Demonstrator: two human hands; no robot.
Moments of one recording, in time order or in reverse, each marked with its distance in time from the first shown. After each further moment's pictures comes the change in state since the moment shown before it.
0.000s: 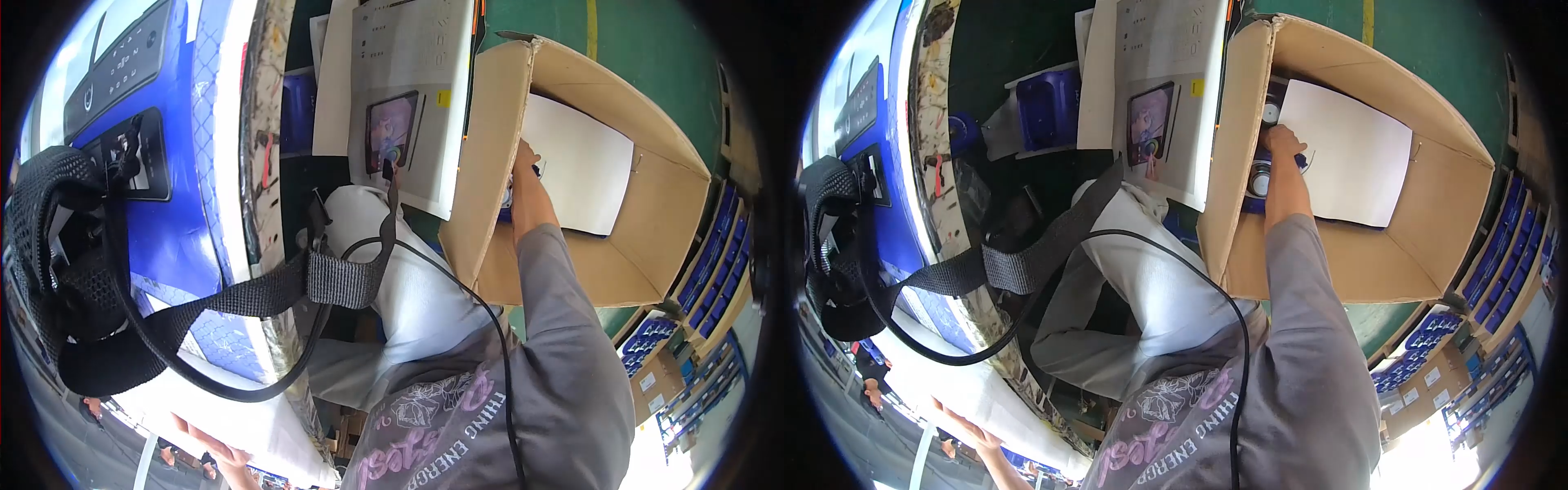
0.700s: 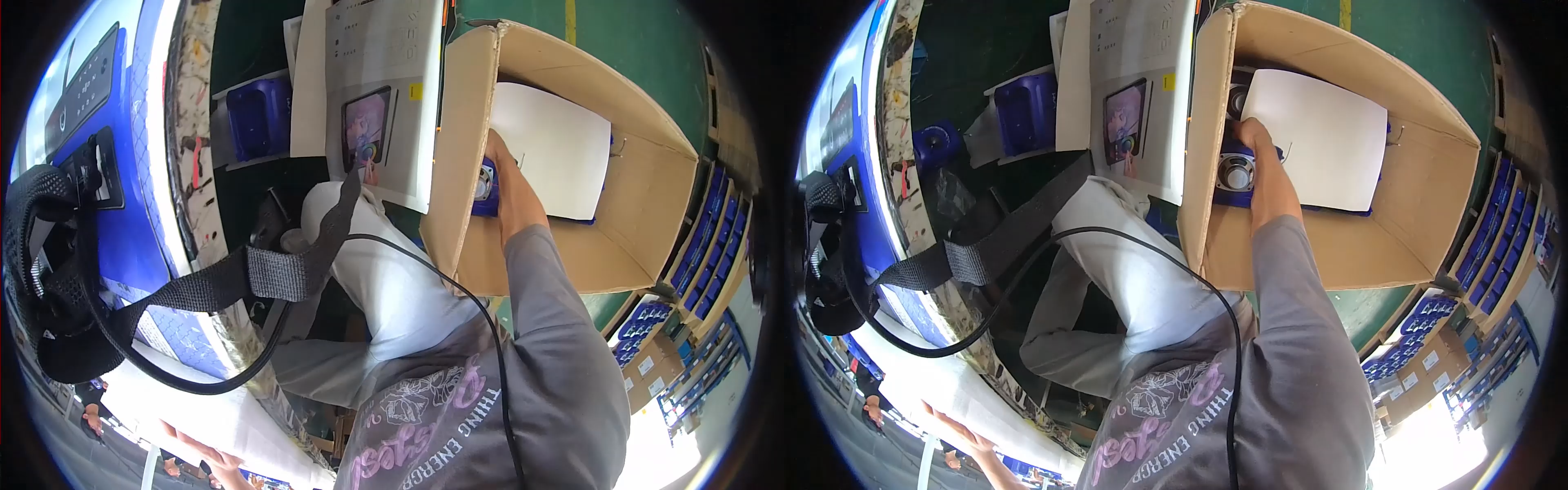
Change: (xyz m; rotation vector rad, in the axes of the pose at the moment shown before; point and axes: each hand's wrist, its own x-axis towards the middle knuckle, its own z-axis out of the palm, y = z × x) left_hand -0.011 -0.020 0.004 0.059 0.045 0.084; right_hand 0.095 0.036 0.092 0.445 -0.070 -0.466
